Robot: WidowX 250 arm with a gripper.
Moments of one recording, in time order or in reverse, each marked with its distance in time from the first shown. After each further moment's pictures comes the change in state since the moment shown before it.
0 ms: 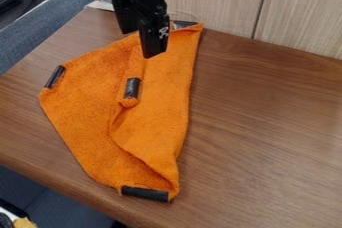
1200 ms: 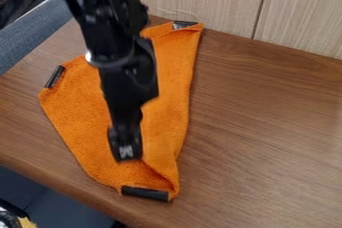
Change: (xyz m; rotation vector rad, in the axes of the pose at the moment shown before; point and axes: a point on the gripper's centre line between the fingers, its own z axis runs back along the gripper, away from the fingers) arm -0.068 -0.090 -0.037 -0.093 0.015 -0.426
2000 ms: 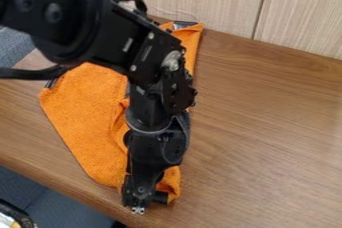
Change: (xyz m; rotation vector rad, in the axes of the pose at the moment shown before) arm 0.005 -0.037 -0.050 -0.057 0.180 -0.165
